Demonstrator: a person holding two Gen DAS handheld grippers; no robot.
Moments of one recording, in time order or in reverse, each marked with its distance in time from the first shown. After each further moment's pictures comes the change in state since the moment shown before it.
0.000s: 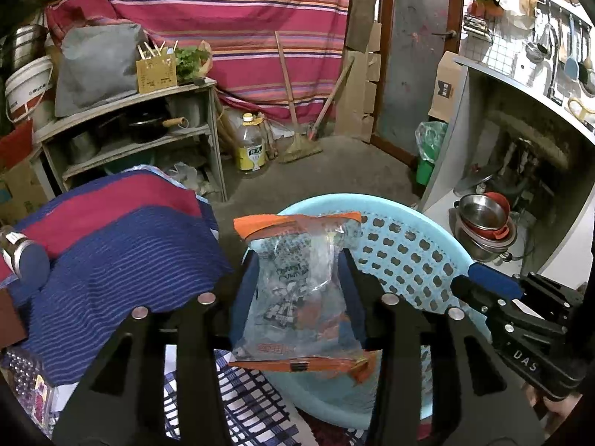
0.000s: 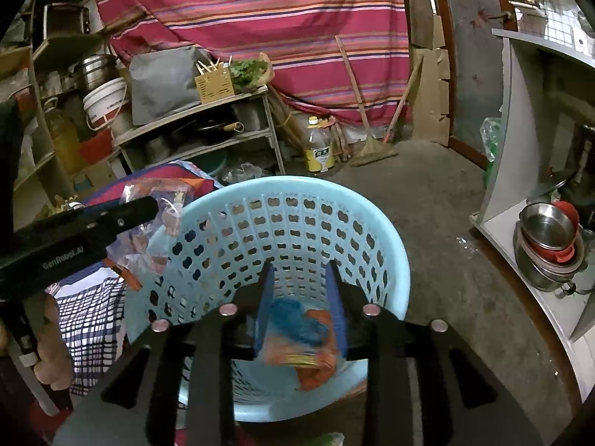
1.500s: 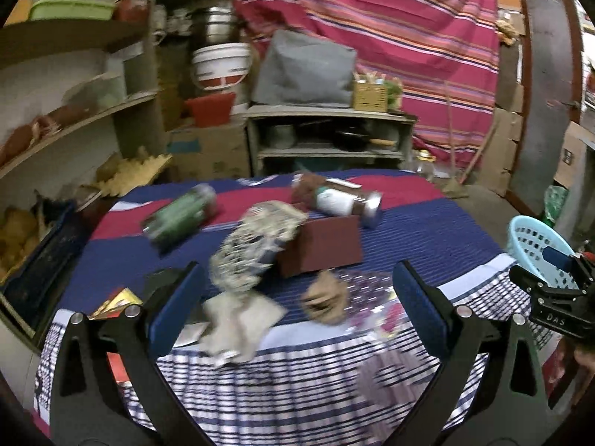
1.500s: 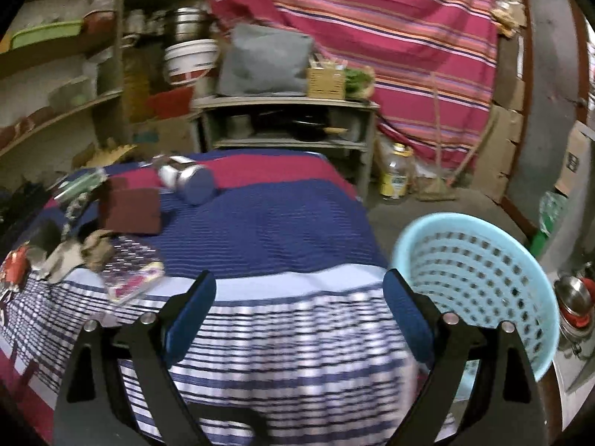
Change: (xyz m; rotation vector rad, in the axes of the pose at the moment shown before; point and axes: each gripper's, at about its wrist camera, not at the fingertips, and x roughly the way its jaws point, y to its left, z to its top) left arm -0.238 0.256 -0.110 -0.260 -0.127 0.503; right arm -0.015 0.265 -0.032 -0.304 -0.035 0.122
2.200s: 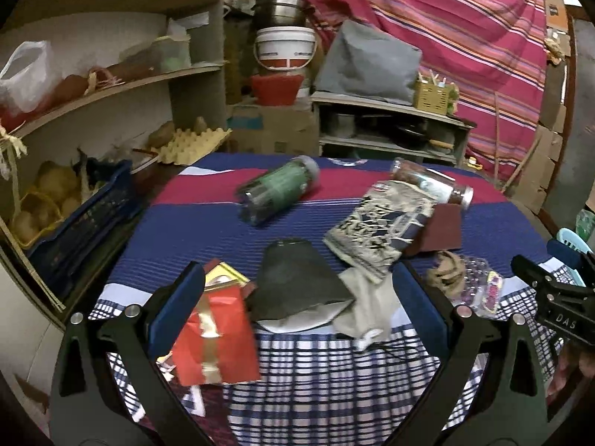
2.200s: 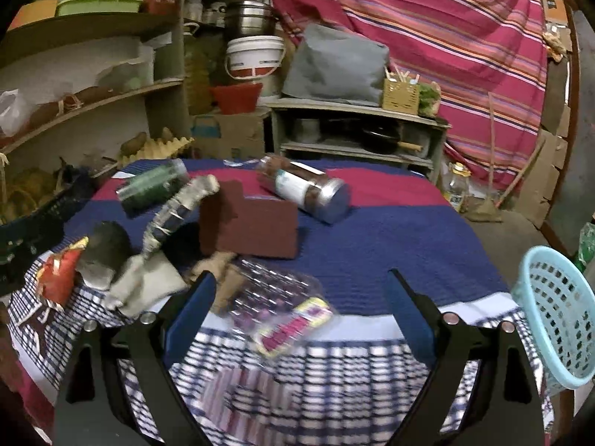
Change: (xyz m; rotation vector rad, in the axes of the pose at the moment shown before) left arm 0.003 0.111 -0.024 -0.111 0.034 0.126; right arm 0.017 0.139 0.023 -0.072 -0.014 0.131
